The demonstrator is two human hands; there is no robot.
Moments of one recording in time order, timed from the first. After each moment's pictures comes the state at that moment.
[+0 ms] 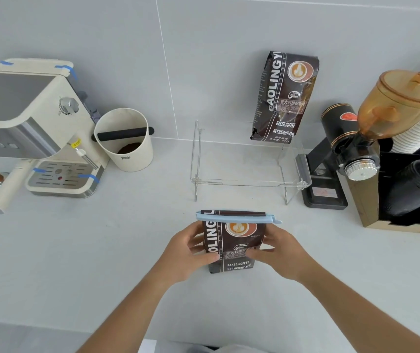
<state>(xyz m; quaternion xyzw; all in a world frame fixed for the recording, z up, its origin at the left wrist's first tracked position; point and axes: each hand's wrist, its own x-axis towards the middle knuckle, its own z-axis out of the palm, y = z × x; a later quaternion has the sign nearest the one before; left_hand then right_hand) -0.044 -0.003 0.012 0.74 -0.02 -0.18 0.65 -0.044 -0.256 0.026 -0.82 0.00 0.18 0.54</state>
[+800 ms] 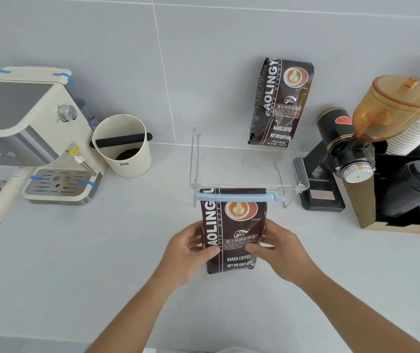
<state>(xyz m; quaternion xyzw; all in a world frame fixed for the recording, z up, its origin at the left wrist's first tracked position) -0.043 -0.007 0.020 0.71 0.01 -0.14 0.69 -0.045 -0.247 0.030 -0.82 0.02 0.12 0.56</state>
